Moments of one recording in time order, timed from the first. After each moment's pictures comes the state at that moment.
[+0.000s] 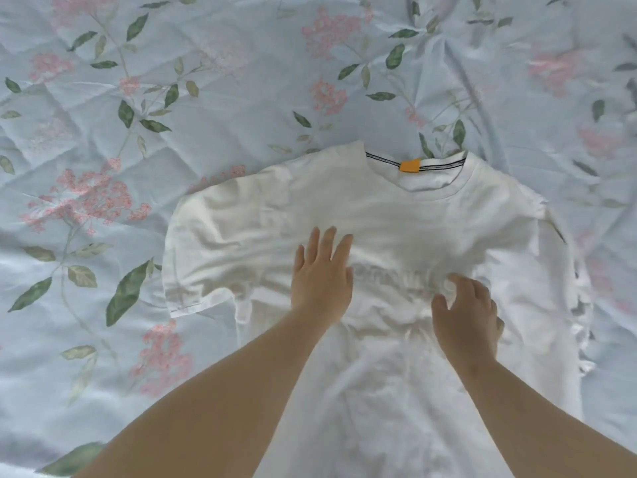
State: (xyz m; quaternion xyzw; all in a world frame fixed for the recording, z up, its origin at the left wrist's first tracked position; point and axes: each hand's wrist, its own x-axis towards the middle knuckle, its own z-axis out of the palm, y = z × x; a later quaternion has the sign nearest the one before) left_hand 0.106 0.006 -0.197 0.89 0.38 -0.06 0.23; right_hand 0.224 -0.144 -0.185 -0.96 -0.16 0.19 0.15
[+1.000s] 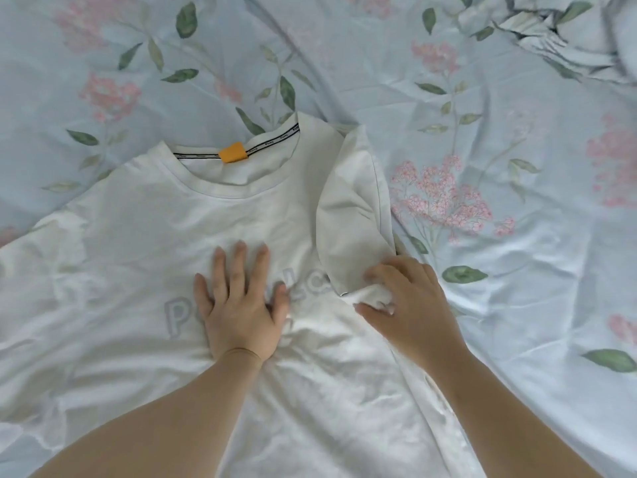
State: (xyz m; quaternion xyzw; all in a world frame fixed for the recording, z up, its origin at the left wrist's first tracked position) left_hand 0.184 -0.049 -0.293 0.94 0.34 0.06 0.06; right_hand 0.300 -0.229 -0.220 -0.92 -0.28 0.14 0.23
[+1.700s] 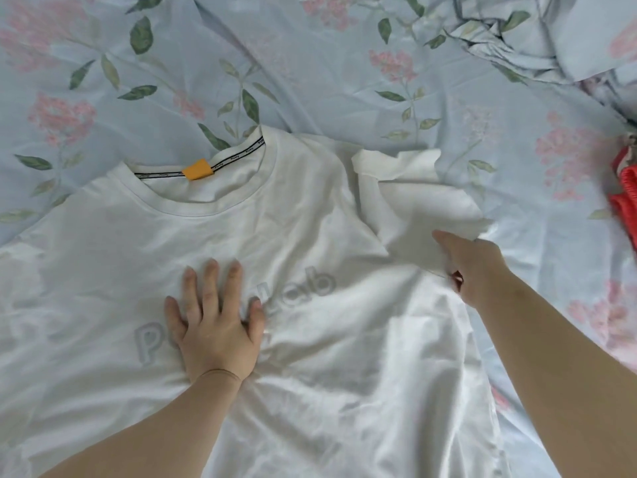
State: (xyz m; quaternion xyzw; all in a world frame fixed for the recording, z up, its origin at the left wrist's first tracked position) left_hand 0.184 -0.049 -0.294 0.94 0.34 0.08 0.05; right_hand 0.403 -0.264 -0.203 -0.76 0.33 0.21 0.52
